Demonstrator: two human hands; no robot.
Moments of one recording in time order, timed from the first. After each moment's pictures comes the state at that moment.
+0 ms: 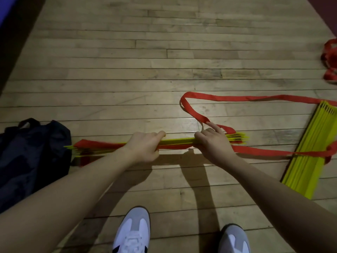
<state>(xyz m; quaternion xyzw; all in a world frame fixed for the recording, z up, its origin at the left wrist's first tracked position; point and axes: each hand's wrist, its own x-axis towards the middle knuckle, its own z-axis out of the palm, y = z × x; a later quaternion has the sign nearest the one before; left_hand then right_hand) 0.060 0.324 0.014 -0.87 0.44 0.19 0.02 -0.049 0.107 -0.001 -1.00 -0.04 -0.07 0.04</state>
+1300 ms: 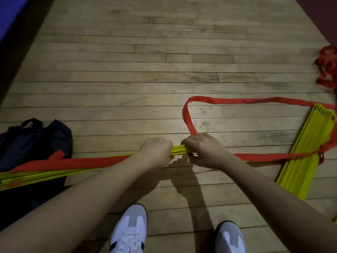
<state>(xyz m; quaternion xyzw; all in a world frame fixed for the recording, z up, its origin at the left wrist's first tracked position) 0.022 0.289 0.029 -0.89 0.40 0.19 0.06 -0.056 0.117 0.024 -0.98 -0.14 0.07 0.13</state>
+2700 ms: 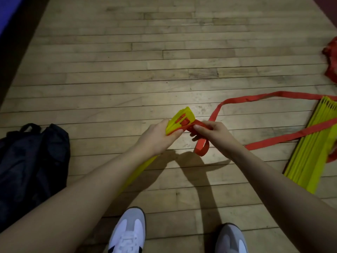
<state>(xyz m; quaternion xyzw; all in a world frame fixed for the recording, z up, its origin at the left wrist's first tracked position) 0.046 0.274 0.032 -0.89 0.23 0.25 -0.31 -0.044 0.087 0.033 -0.73 0.18 0.07 0.66</state>
